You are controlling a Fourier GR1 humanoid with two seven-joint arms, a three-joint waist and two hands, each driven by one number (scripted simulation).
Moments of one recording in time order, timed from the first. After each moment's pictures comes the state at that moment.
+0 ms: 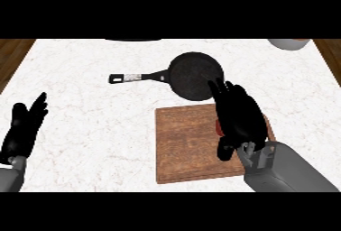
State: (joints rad) left arm -0.12 0.56 -0.12 -1.29 0.19 0.26 0.20; right arm -0.55 -0.35 0.60 -1.72 0.68 0.36 0.98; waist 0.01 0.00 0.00
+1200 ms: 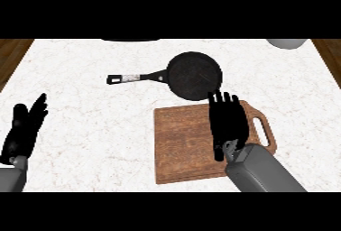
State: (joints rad) left arm -0.12 0.49 -0.02 -1.27 0.09 0.19 0.20; right arm -0.46 -0.19 0.55 -1.53 0.94 0.47 0.90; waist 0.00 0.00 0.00
